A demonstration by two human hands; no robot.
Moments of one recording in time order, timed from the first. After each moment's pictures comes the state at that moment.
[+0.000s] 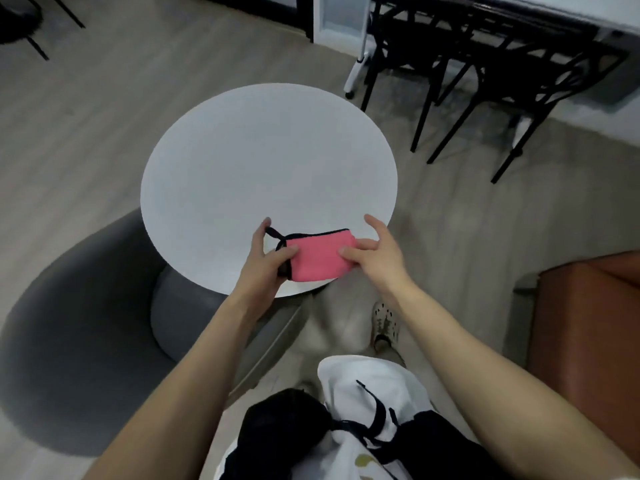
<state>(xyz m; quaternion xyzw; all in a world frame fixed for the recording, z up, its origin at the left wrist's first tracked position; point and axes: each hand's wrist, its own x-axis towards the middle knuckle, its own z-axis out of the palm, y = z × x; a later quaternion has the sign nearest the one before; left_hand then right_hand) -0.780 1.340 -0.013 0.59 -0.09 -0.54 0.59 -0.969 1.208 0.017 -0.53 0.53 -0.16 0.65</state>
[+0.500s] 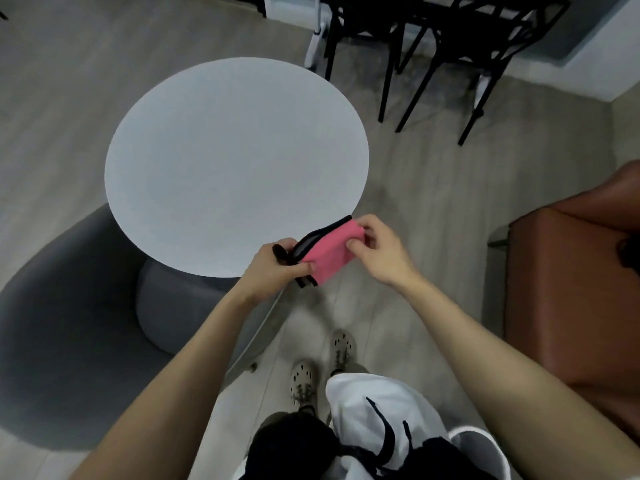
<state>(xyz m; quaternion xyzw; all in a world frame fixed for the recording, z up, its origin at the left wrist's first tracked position) -0.812 1.368 -0.010 0.68 -0.36 -0.53 0.36 -1.031 1.249 0.013 -0.67 0.52 -0.15 0.50</state>
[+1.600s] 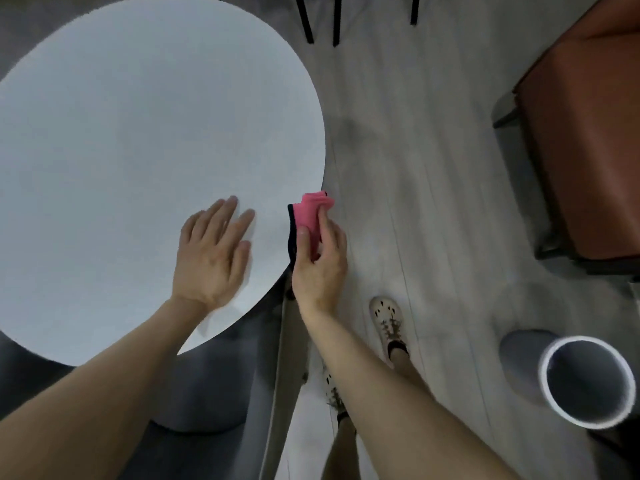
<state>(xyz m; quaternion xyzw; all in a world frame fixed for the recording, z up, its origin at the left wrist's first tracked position) -0.698 1.278 -0.174 0.59 -0.81 -0.01 0.08 -0.895 1.297 -0.187 -0.39 0.72 -0.44 0.38</state>
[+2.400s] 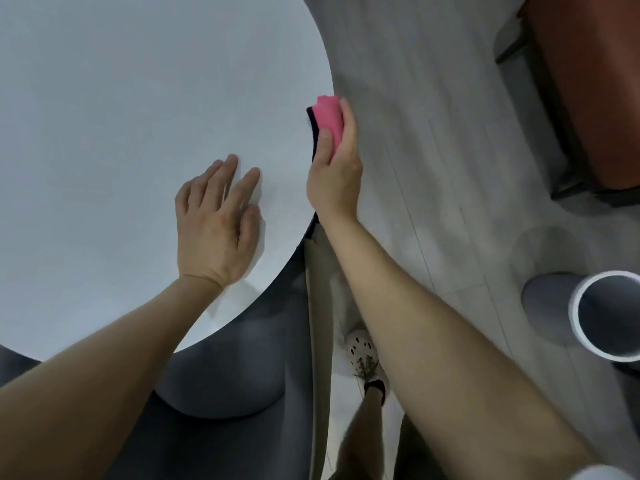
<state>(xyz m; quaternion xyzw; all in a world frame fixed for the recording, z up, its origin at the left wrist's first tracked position) -0.701 1.276 -0.179 0.58 -0.80 0.01 0.15 -0.892 1.224 -0.174 -0.36 0.69 -0.50 0.38</state>
